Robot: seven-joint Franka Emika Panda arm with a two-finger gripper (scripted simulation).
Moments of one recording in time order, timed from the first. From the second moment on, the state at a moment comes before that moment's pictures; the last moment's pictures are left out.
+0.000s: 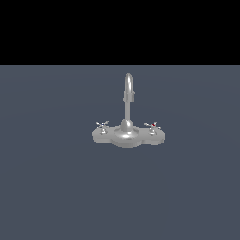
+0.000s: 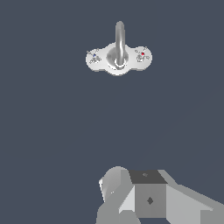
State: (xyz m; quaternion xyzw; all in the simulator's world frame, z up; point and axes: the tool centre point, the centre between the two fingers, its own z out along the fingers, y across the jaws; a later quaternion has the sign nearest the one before) arm -0.252 -0.015 0.476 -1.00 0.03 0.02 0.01
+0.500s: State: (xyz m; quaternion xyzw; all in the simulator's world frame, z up) arm -0.235 0.014 0.347 -0.99 0.02 0.12 -0.03
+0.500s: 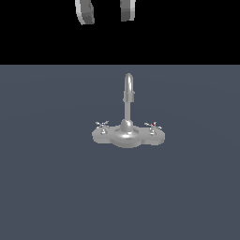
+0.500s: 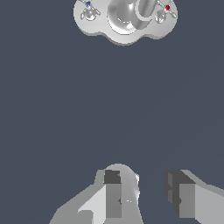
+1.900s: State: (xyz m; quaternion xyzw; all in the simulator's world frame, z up) arm -0.034 0.076 0.088 -0.96 0.29 0.04 0.03
